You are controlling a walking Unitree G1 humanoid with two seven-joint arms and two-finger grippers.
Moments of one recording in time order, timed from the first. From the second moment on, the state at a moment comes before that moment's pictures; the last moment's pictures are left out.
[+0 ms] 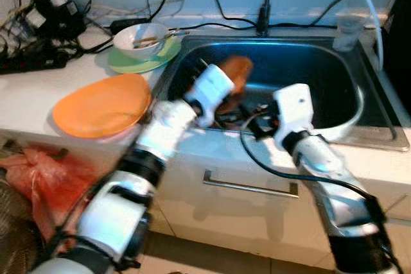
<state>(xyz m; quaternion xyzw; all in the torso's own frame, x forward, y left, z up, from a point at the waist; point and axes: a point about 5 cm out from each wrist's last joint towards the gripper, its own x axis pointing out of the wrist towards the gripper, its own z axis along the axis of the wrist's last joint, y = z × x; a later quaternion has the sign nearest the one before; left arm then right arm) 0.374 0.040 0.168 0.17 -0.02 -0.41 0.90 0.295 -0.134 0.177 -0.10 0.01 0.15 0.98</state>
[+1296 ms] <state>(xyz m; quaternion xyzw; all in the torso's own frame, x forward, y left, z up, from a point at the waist) 0.391 0.065 0.151 0.21 0.05 -0.29 0.93 0.243 -0.128 0.216 -0.04 0.05 0.19 0.98</state>
